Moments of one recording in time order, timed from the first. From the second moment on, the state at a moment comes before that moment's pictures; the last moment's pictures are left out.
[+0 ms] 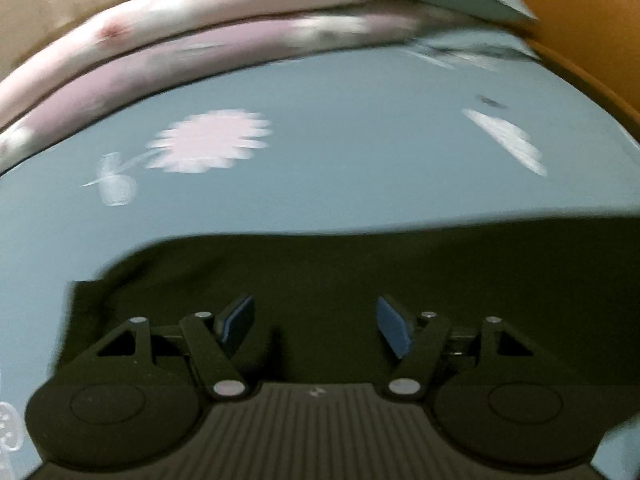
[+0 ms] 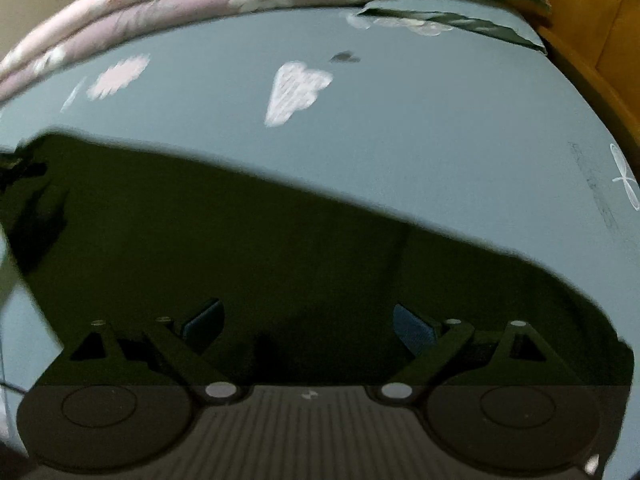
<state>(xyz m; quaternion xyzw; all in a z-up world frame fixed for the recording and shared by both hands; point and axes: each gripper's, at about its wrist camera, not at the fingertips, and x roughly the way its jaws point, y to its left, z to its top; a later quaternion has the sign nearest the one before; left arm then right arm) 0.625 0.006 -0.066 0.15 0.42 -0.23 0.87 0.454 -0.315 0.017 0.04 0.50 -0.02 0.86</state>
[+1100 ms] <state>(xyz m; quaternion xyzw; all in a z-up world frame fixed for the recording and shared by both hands) 0.489 -0.019 -0.010 0.14 0.47 -0.24 0.84 0.321 -0.244 0.040 0.04 0.52 0.04 0.85</state>
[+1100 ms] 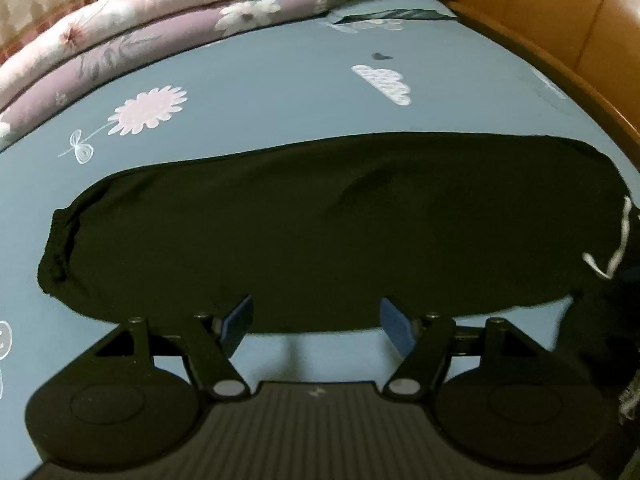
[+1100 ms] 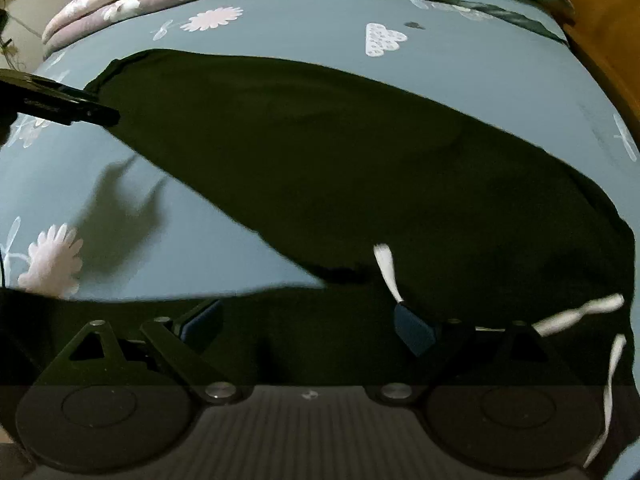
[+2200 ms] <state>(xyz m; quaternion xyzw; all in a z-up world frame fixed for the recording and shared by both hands) 0.399 -0.137 -0.080 0.01 0.52 -0.38 0.77 0.211 -0.256 -0.025 -0.04 0.52 0.07 0.85</state>
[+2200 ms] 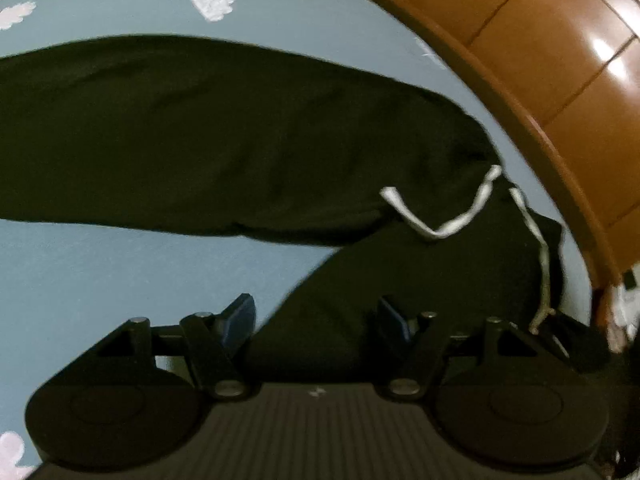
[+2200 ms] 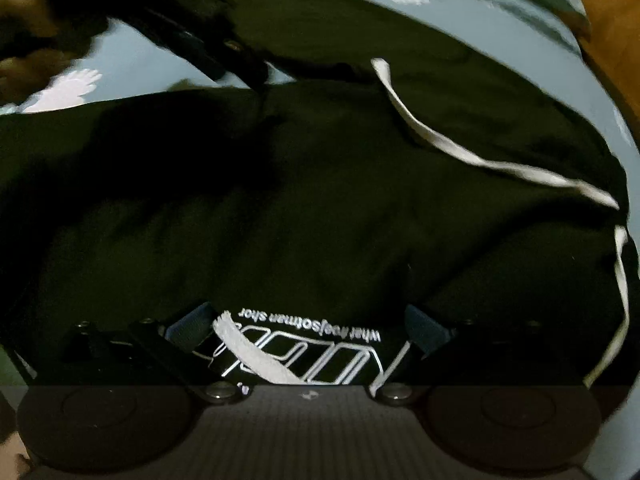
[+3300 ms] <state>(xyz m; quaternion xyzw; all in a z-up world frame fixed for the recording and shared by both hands) 0.277 -0.098 -0.085 0.17 0.50 -0.40 0.75 0.177 -0.357 -0.040 -0.06 0.53 0.03 0.85</state>
